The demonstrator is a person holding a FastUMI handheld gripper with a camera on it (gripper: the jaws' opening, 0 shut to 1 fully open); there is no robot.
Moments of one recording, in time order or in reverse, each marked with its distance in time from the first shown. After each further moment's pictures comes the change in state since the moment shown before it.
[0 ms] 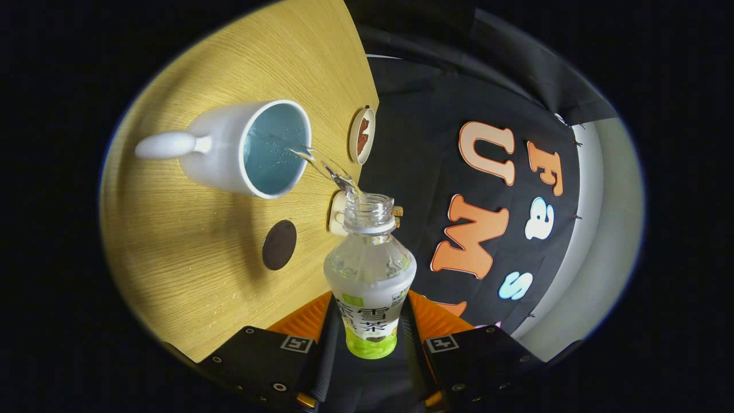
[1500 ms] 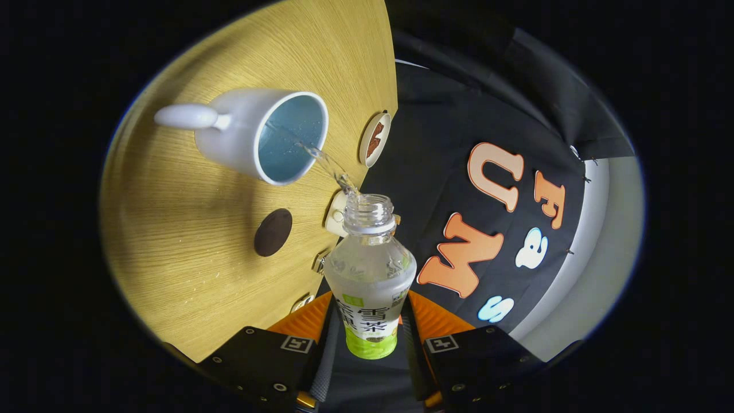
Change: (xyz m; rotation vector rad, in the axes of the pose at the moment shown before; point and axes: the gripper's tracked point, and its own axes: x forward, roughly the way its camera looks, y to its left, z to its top) arm 0.001 -0.015 0.007 -0.175 -0.029 -0.013
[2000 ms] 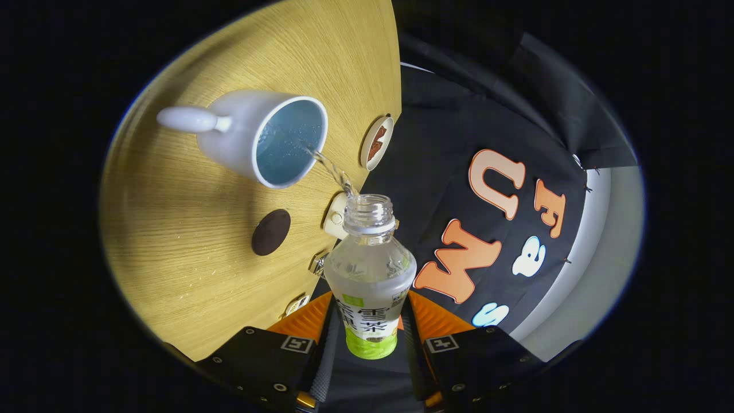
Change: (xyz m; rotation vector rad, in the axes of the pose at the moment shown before) arm -0.001 -0.007 0.005 -0.053 -0.018 0.000
